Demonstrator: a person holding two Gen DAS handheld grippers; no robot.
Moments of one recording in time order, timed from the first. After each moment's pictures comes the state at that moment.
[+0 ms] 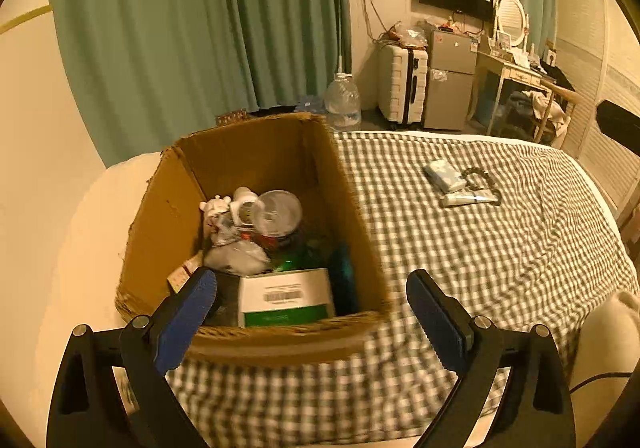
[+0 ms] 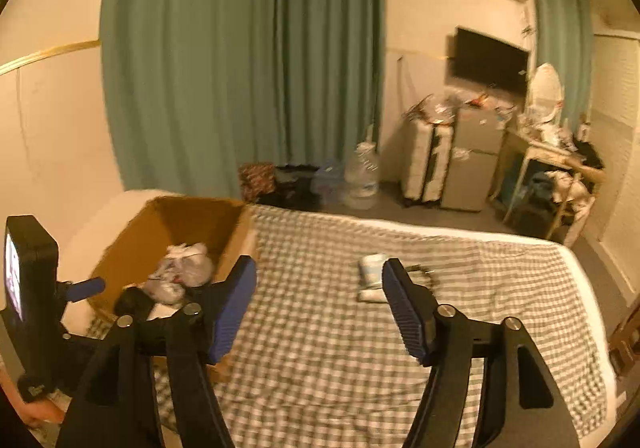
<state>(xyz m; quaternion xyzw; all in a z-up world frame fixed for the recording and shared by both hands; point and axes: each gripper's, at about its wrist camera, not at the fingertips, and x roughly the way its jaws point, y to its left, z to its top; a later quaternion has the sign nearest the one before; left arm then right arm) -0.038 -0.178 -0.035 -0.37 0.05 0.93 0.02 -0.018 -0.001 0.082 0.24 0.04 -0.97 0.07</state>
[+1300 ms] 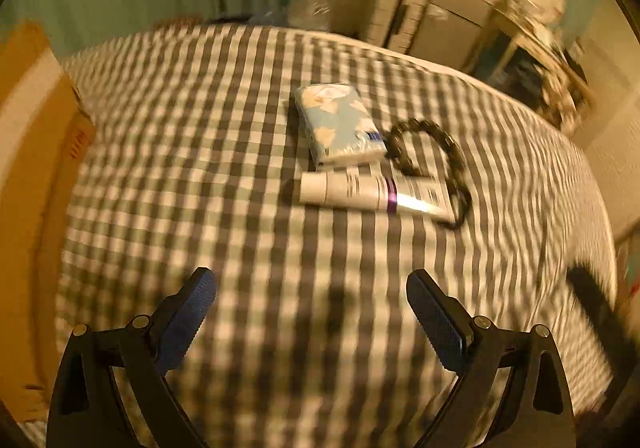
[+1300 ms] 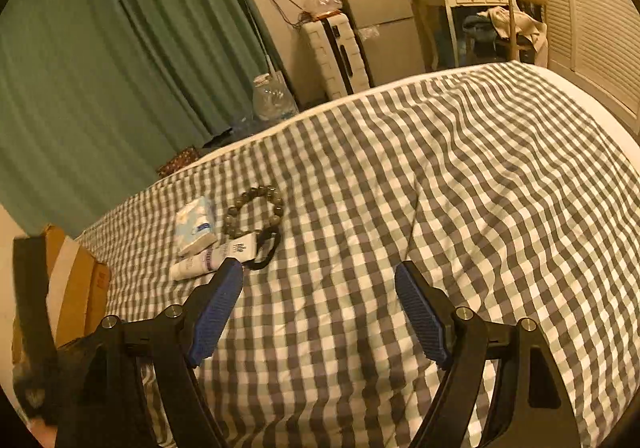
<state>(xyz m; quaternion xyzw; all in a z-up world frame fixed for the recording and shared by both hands) -0.222 0.041 -0.184 -0.53 -0.06 0.85 0.03 -0.170 0.229 -0.109 0.38 -0.18 -0.91 -0.01</state>
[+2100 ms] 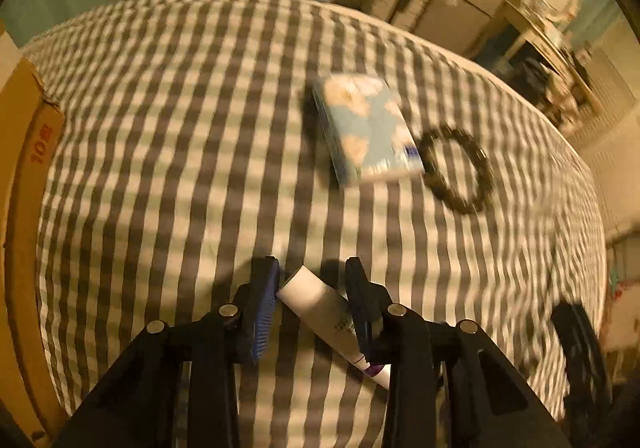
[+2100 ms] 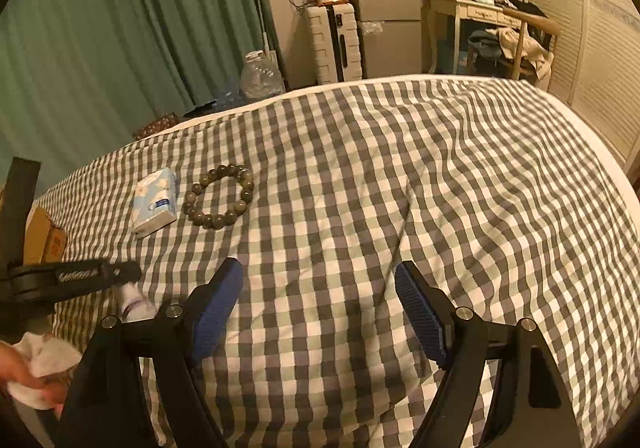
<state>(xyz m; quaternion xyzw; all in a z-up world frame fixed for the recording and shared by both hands) -0.235 0.016 -0.195 -0.57 -0.07 0.81 0.07 -0.190 0.221 -0.121 0.40 -0.09 -0.91 -0.02</state>
